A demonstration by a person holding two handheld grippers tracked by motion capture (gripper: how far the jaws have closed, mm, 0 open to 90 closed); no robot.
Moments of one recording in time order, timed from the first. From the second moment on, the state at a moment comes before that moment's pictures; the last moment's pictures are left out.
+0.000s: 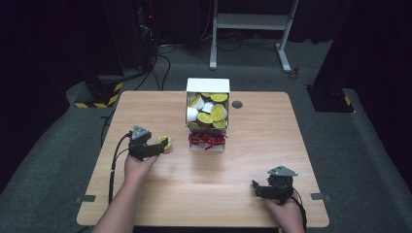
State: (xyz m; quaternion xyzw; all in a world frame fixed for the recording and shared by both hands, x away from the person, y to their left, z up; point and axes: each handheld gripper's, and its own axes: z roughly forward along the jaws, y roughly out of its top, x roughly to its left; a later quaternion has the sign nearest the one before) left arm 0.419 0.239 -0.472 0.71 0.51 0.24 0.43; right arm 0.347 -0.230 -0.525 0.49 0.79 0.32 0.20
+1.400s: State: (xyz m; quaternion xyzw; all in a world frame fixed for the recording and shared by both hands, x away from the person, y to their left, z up) left arm 0.322 0.278 -0.517 0.79 0.49 0.18 0.33; right arm 0.347 -0.230 -0.525 0.49 0.79 0.32 0.20
